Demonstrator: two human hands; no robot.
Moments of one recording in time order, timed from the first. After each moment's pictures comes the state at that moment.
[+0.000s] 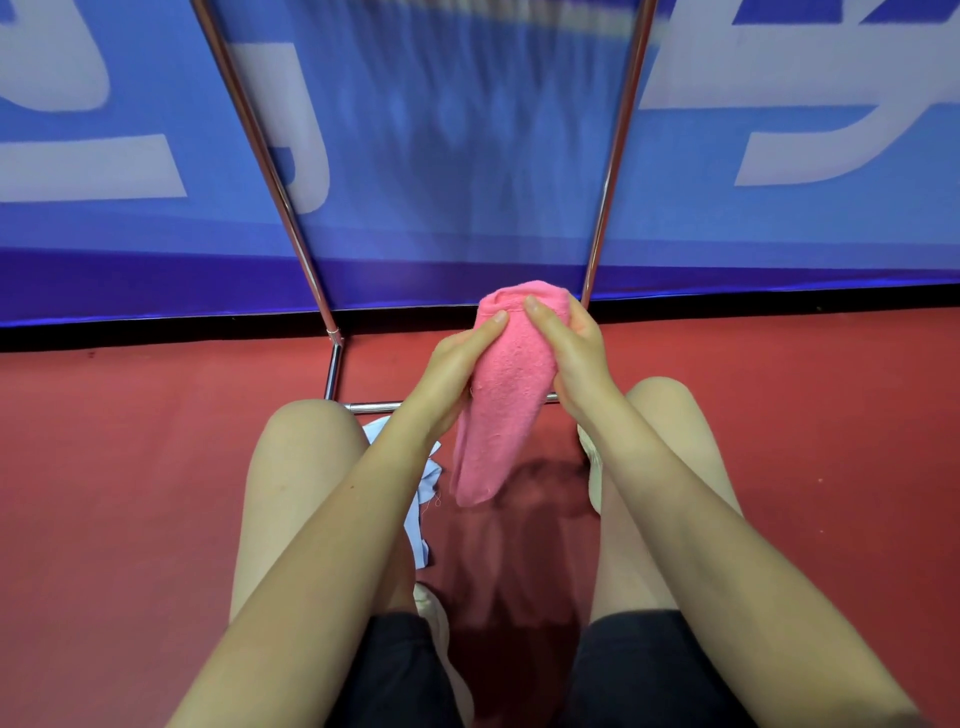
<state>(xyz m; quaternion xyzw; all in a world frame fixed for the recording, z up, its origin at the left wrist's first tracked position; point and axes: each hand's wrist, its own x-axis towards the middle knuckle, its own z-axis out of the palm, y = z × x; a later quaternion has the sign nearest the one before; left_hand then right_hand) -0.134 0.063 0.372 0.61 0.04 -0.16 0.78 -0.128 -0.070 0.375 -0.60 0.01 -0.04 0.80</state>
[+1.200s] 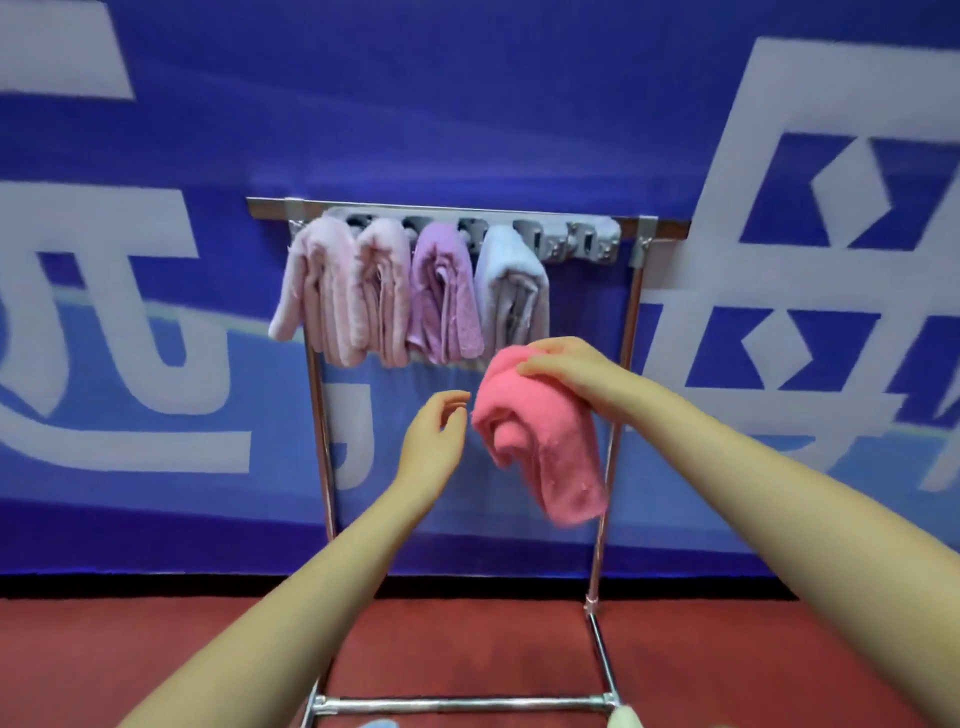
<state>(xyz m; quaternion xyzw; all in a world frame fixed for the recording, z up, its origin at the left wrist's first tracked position) -0.012 0.115 0.593 0.79 -0.04 0.20 0.58 0.016 -0.062 0.685 -0.85 -0.18 -0.01 0.49</state>
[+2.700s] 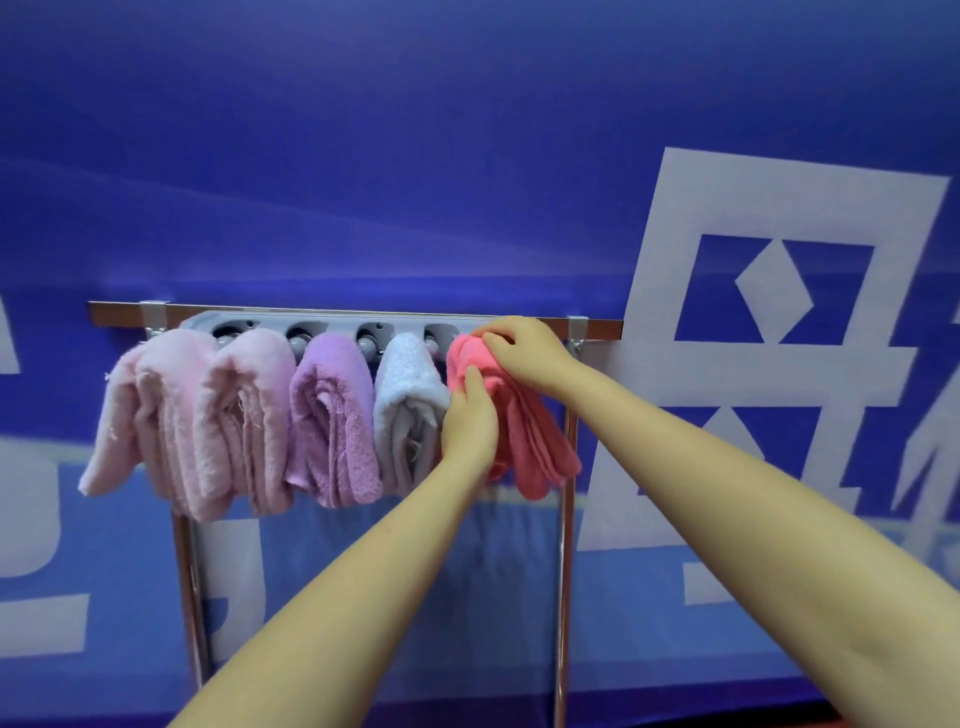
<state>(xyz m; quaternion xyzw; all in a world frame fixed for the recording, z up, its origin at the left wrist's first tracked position) 0.169 -0.032 0.701 0.66 0.04 0.12 0.74 0.180 -0.112 0.783 -0.90 -0.21 -0.27 0.26</state>
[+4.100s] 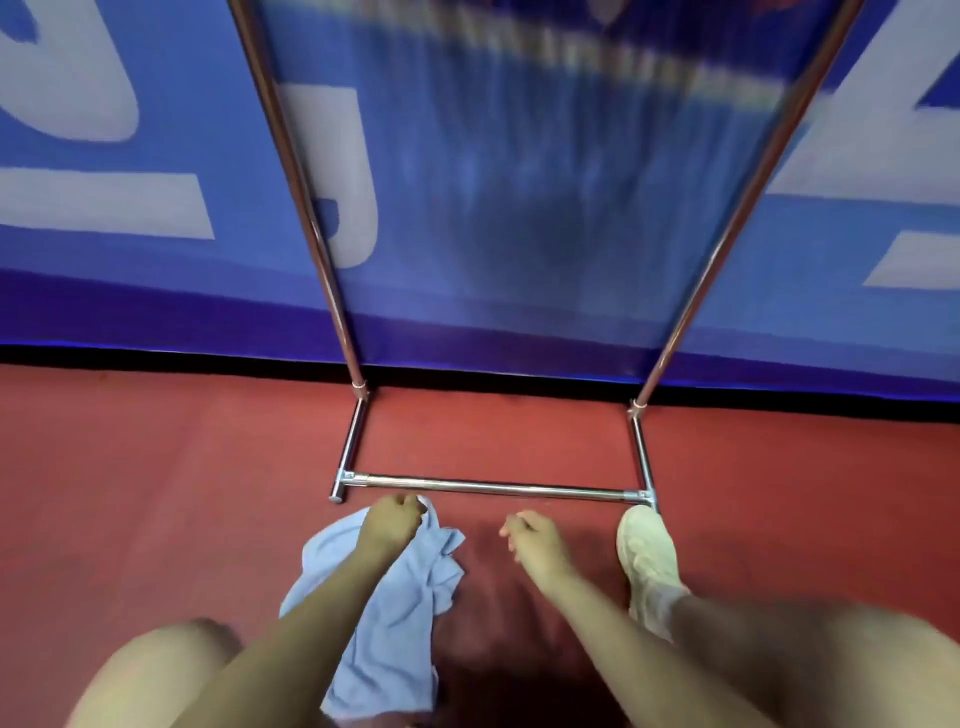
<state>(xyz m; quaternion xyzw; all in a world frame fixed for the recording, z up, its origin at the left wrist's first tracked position) -0.037 0.197 0.189 0.80 0.29 -0.19 0.49 -0.045 -0.003 0.184 -0.81 0.17 0.19 0.53</state>
